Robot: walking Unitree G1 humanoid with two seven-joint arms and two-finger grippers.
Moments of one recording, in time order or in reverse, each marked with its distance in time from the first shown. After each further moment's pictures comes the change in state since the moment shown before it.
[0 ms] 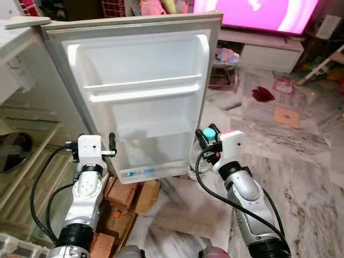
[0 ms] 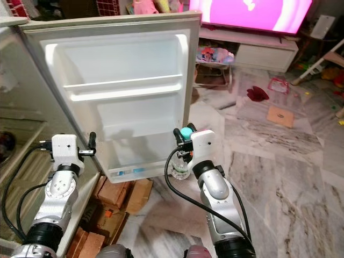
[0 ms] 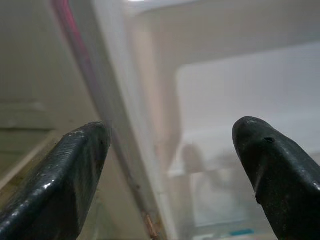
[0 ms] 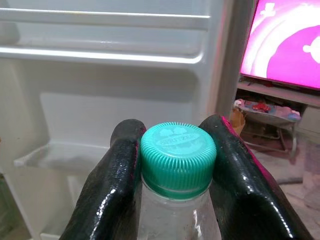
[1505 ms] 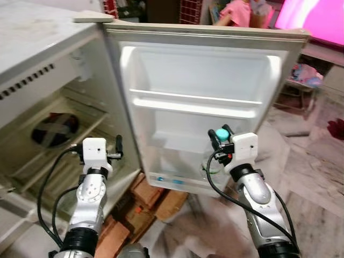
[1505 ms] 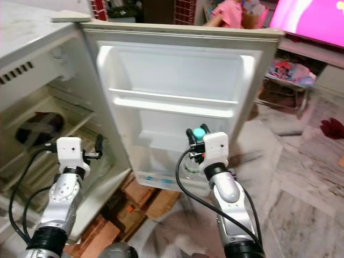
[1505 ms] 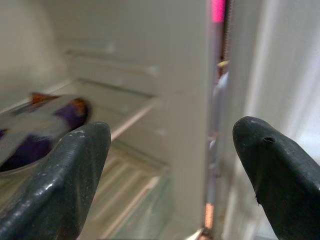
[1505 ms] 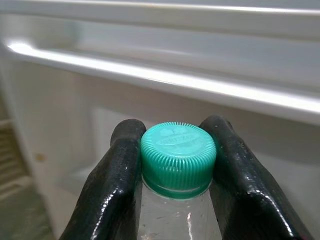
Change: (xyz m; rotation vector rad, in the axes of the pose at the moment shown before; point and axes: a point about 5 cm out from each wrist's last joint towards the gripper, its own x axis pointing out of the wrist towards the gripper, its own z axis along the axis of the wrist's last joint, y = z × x) left arm -0.003 0.001 -0.001 -0.045 0.007 -0.014; right arm -0.007 -0.010 -0.003 -0.007 -0.010 -0.050
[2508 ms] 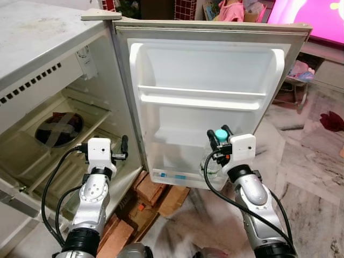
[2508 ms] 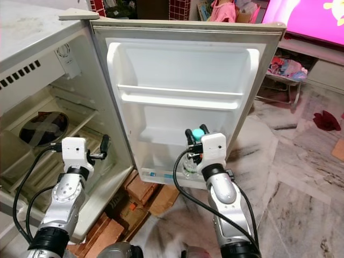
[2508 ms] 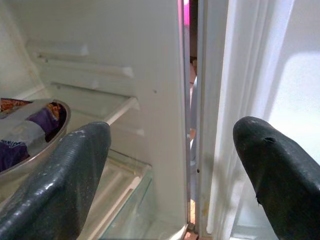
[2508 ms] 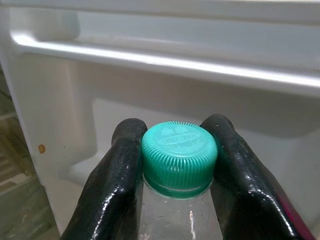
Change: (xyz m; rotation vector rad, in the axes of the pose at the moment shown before) left arm 0.000 -0.010 0.003 -0.020 -0.016 -0.061; right arm -0.001 -0.003 -0.001 -0.020 -0.003 -0.038
